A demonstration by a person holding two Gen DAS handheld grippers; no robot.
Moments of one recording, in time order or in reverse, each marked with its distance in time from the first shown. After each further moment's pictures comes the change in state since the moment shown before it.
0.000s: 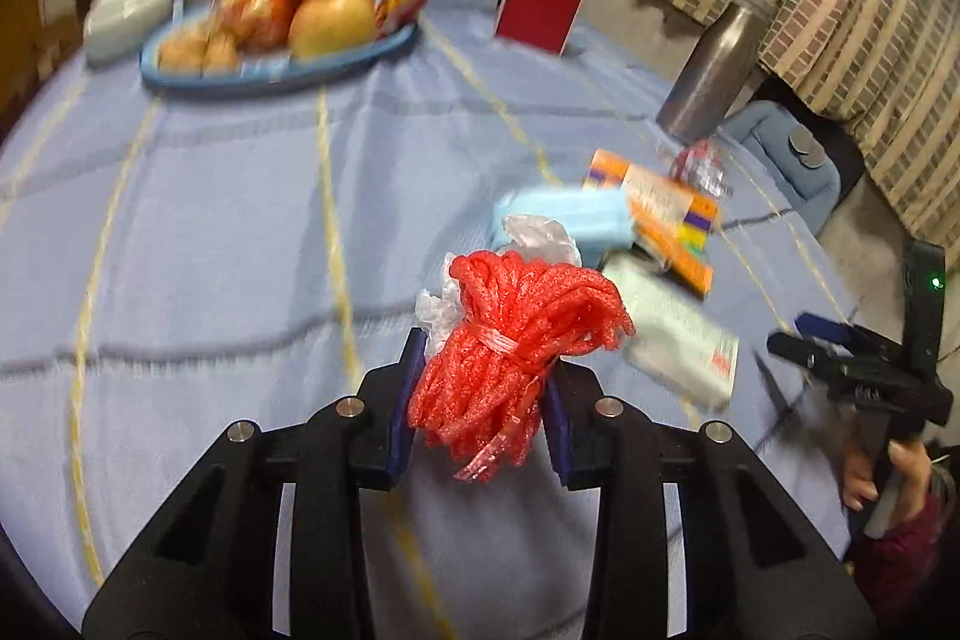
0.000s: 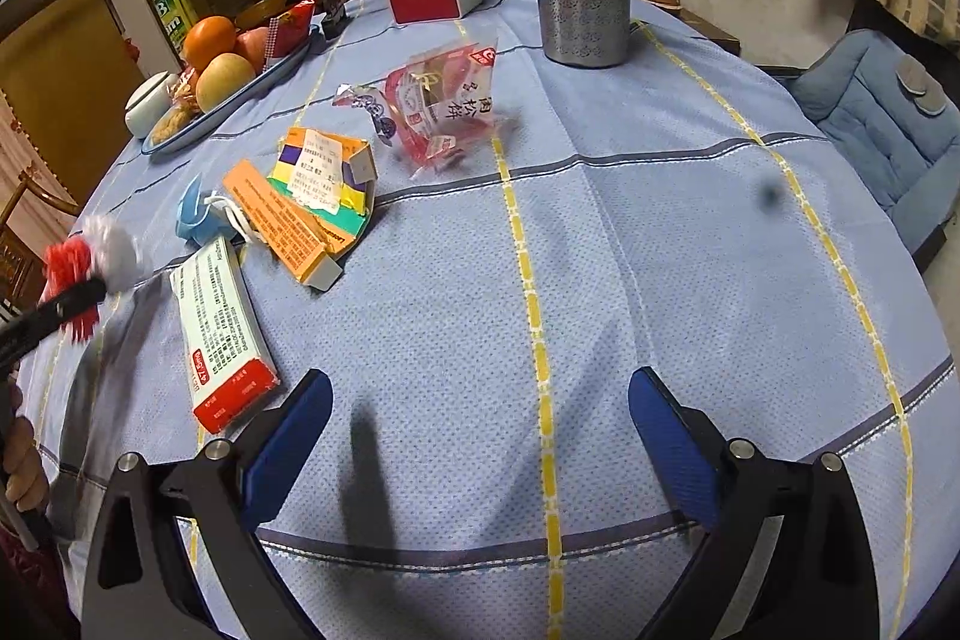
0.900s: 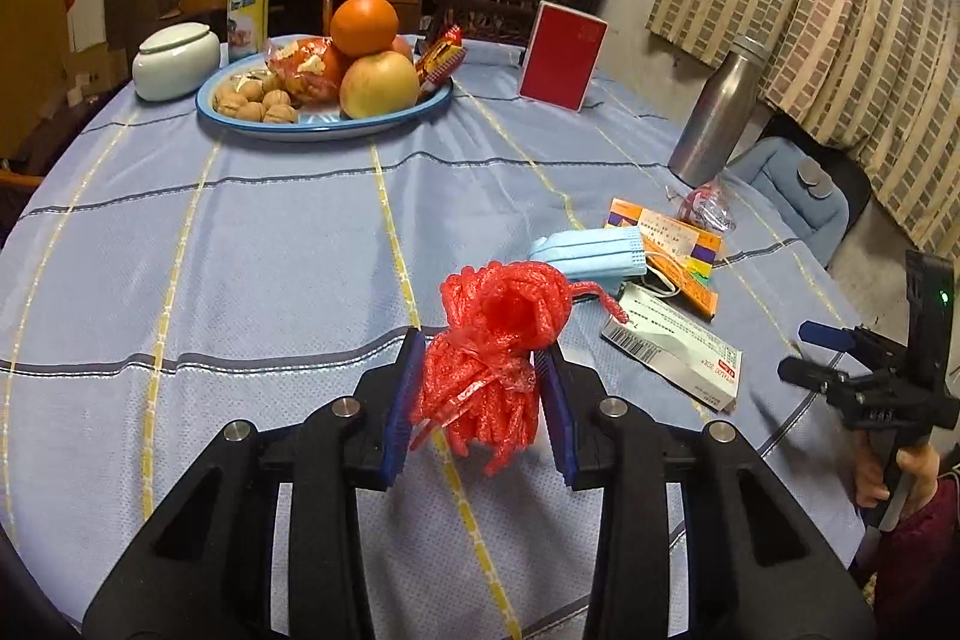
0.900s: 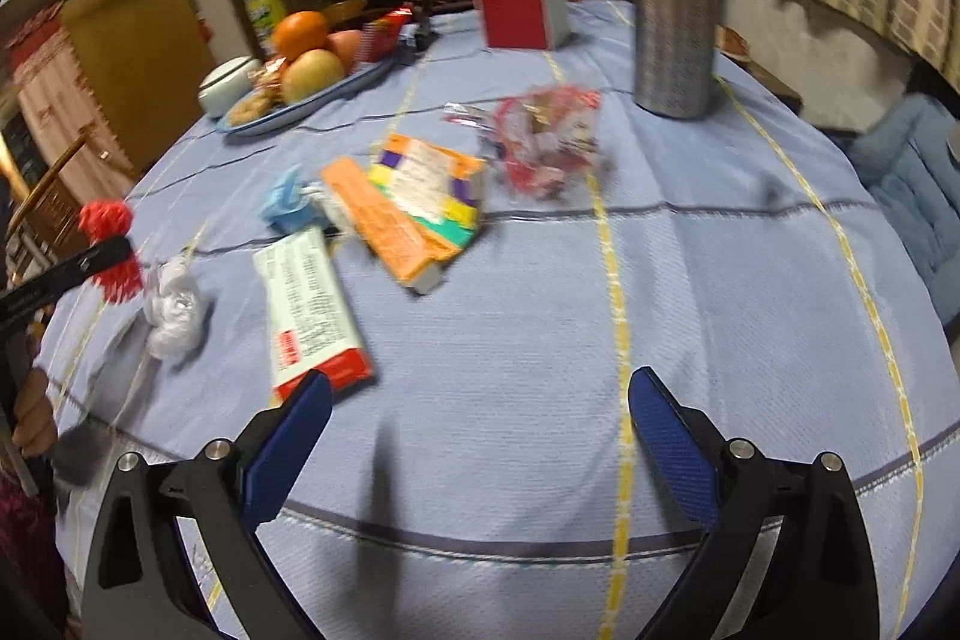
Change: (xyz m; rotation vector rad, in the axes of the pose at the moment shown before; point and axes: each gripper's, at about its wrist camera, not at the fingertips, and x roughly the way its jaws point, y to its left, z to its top) left arm -0.045 0.004 -0.009 0.028 -0.169 0.066; right arm -0.020 0.036 -0.008 -0.172 -0.079 0.115
